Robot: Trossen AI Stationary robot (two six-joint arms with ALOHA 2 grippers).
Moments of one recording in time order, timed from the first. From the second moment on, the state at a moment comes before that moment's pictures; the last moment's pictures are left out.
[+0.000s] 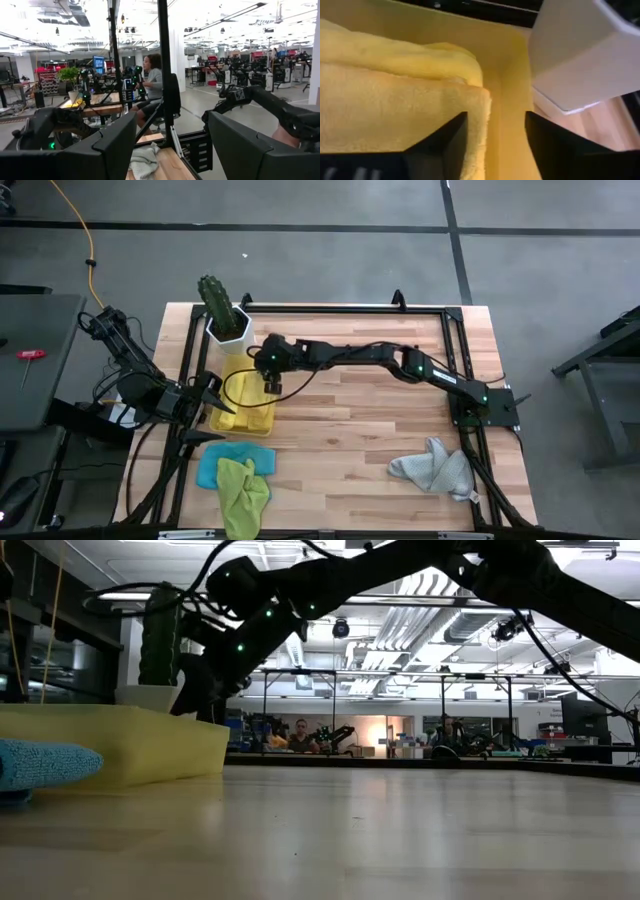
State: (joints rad) left arm -0.72 0.65 0.58 0.32 -0.52 0.19; right arm -0.13 2.54 2.27 -0.39 0.06 -0.25
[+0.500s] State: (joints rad) left arm -0.72 0.69 0.58 0.32 -0.54 0.17; right arm -0.13 2.27 2.15 -0.83 0.23 -0.26
